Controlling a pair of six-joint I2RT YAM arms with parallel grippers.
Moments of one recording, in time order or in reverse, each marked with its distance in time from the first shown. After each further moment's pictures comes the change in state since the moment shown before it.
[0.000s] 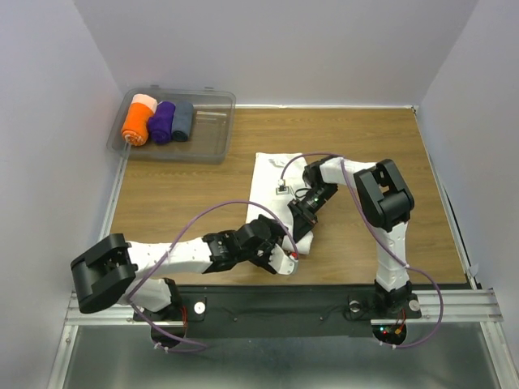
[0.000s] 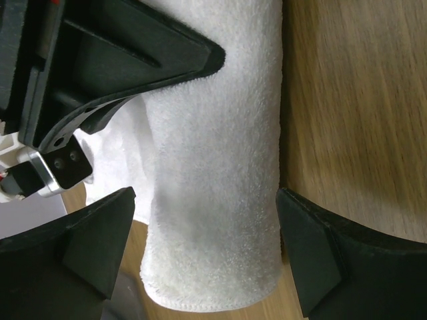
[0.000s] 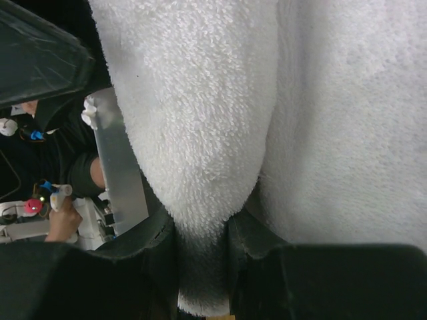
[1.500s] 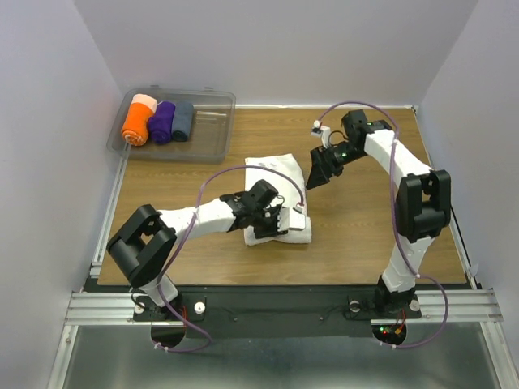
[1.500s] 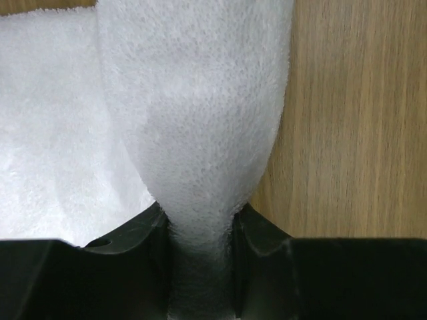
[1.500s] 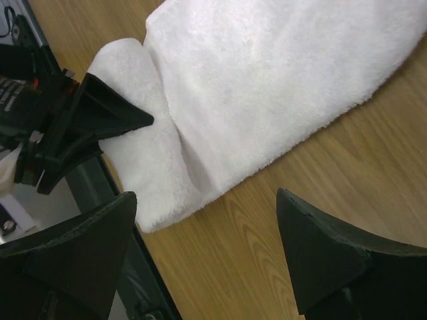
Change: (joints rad) left arm 0.255 0.312 0.344 -0.304 0.397 -0.323; right arm -0.245 -0.214 0.222 0.169 0.140 0.359
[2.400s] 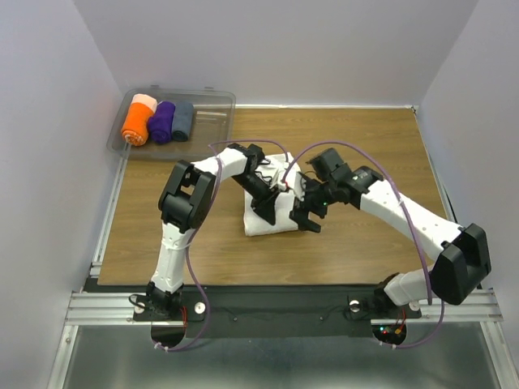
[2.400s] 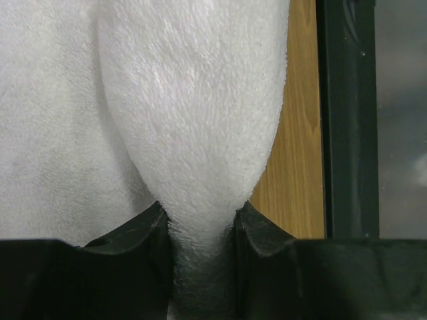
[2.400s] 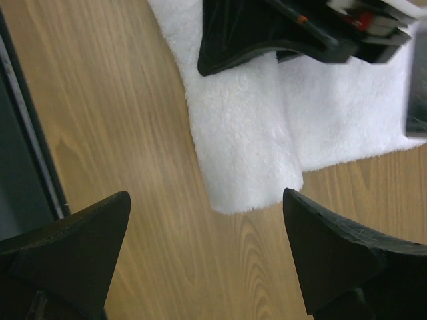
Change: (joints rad) left arm 0.339 0.605 0.683 -0.764 0.703 0.194; right arm 0.414 -0.518 -0.410 0.216 0.426 -0.189
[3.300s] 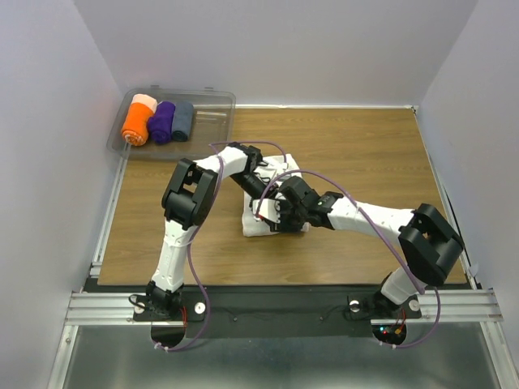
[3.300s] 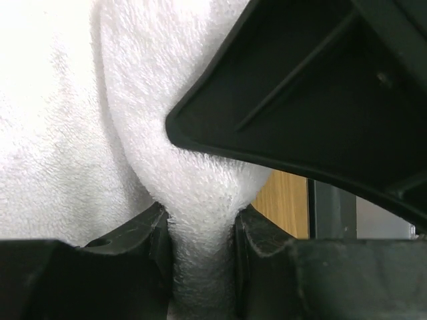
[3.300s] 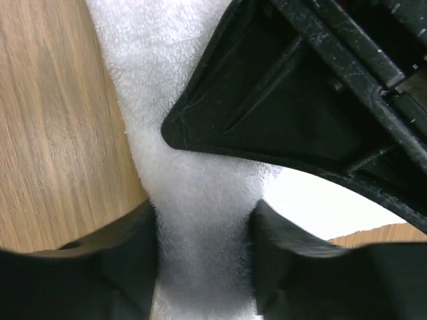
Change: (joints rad) left arm 0.023 0.067 0.067 -0.124 0.038 0.043; right arm 0.219 0.185 -0.219 0.485 0.278 -0.152
